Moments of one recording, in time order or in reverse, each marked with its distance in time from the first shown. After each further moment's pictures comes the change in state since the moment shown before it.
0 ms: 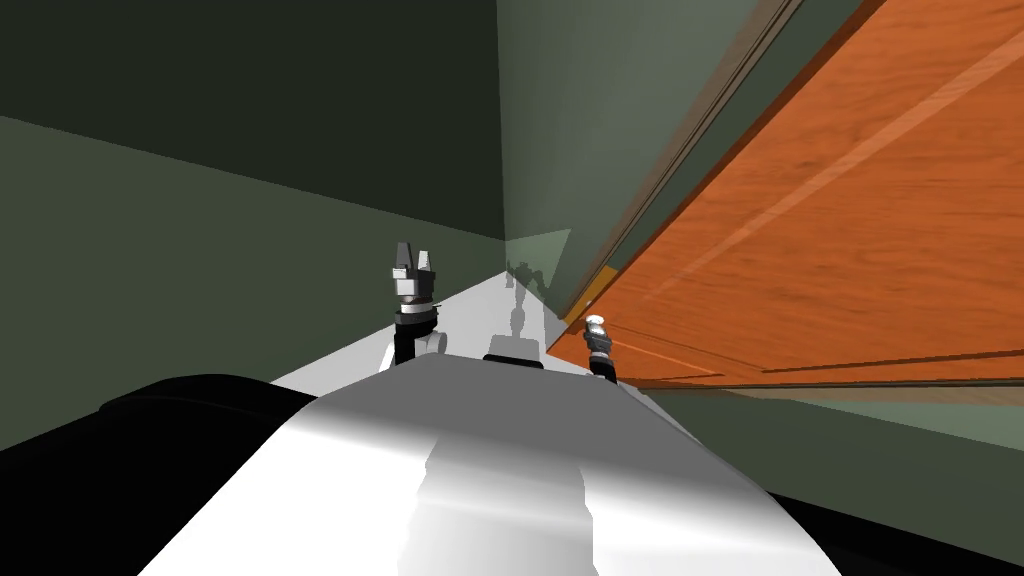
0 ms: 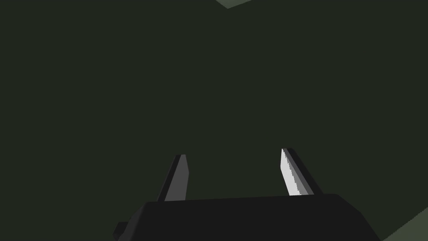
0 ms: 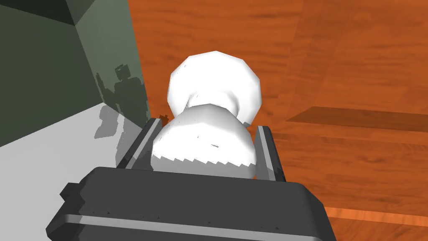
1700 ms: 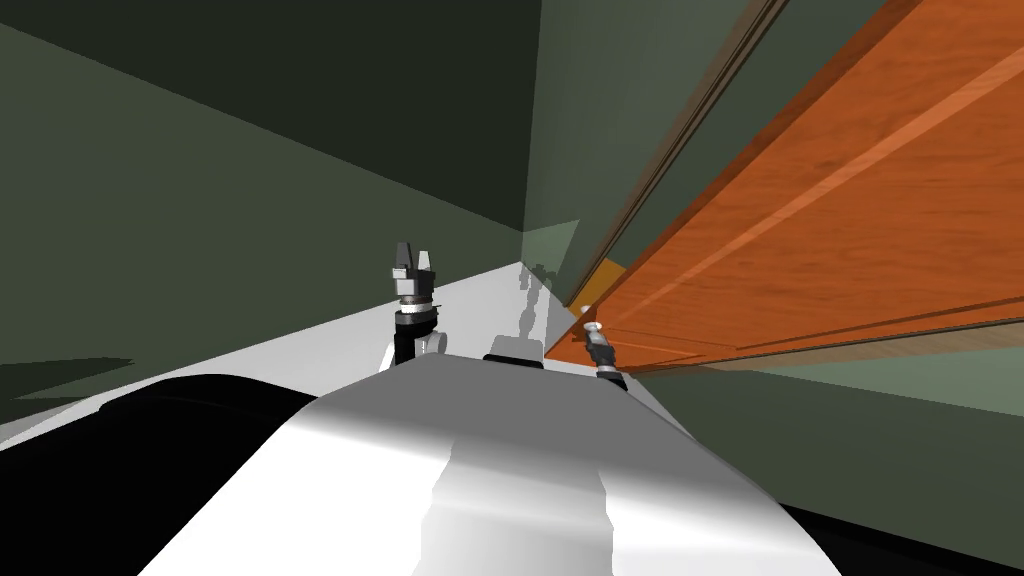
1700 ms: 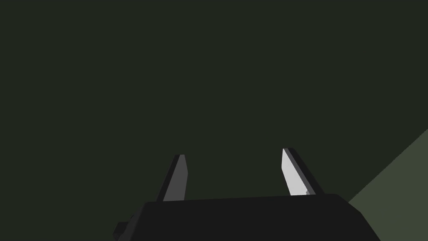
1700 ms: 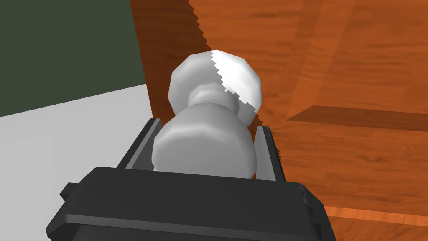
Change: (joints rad) arm 0.098 -0.115 0.130 -0.016 0.085 -0.135 -0.162
